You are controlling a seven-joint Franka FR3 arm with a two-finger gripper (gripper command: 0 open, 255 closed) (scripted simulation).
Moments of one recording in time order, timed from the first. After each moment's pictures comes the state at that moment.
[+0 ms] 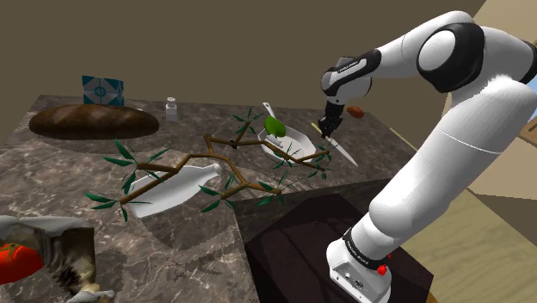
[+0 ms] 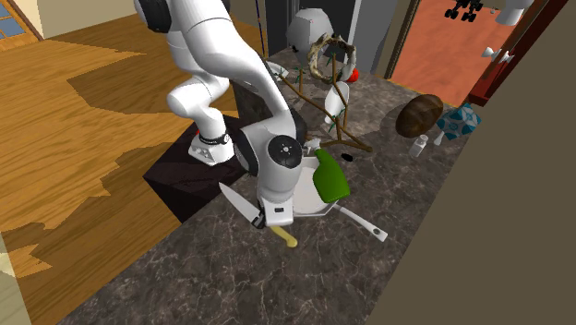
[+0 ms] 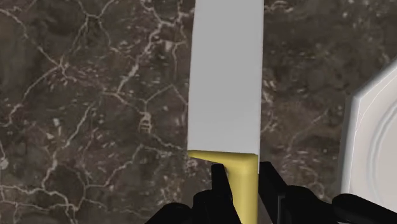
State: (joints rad) arm -0.22 0.11 -0.41 -2.20 -0.09 2.17 -0.31
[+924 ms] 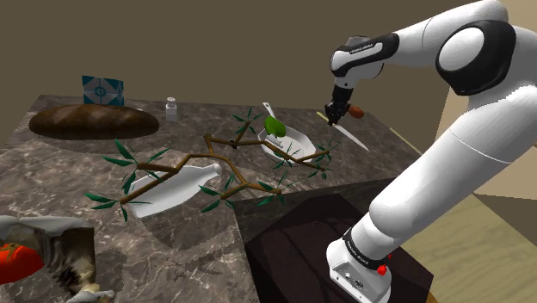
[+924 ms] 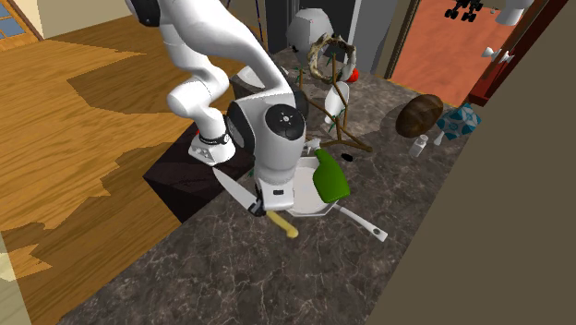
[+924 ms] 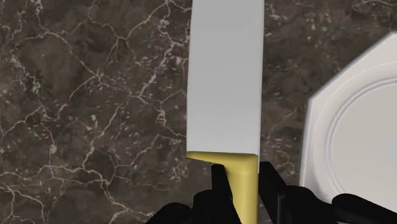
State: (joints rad) arm -0.21 0.01 -0.41 -2.12 -0.13 1.98 -0.30
